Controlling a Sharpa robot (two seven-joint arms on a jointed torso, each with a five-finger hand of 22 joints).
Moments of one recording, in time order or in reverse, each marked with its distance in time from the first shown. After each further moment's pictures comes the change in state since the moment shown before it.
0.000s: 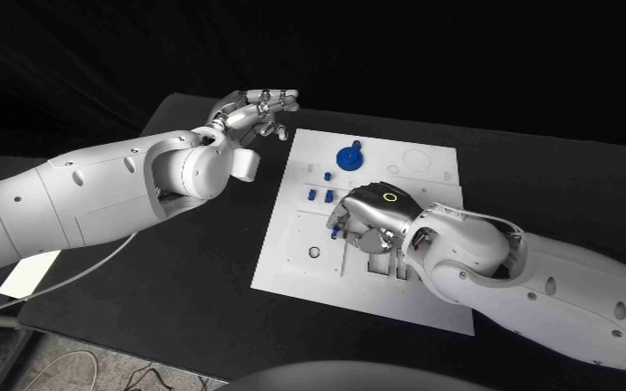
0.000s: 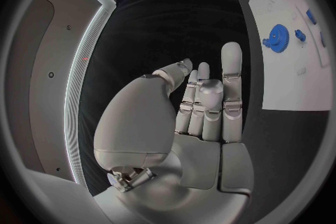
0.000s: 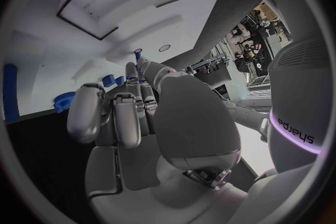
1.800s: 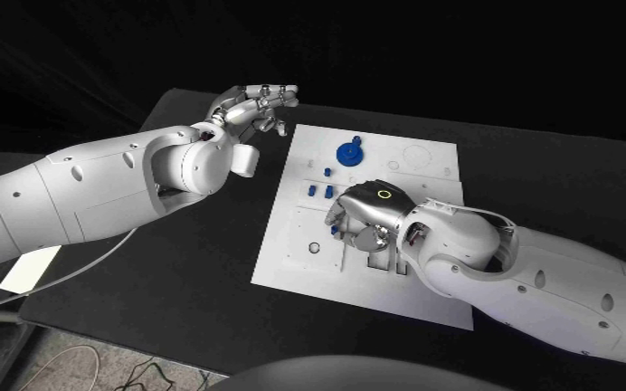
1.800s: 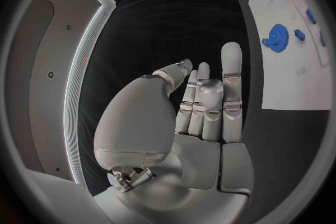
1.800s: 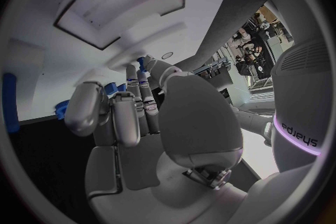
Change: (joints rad) left arm 0.000 0.002 0.000 -0.004 0.000 0.002 -0.005; left_hand -0.004 0.004 0.000 0.000 0.000 -0.004 0.004 0.000 0.000 -0.007 0.000 0.007 0.002 -0.003 0.003 0.000 -0.002 0.000 0.000 0.000 0.000 0.000; right arm 0.001 0.026 -0.004 -0.022 -0.012 0.046 -0.025; right_hand -0.099 -0.053 -0.050 0.020 0.006 -0.067 0.017 -0.007 -0.018 -0.107 0.028 0.002 -0.032 -0.002 0.009 -0.023 0.000 0.000 -0.018 0.018 -0.033 -0.063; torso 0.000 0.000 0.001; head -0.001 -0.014
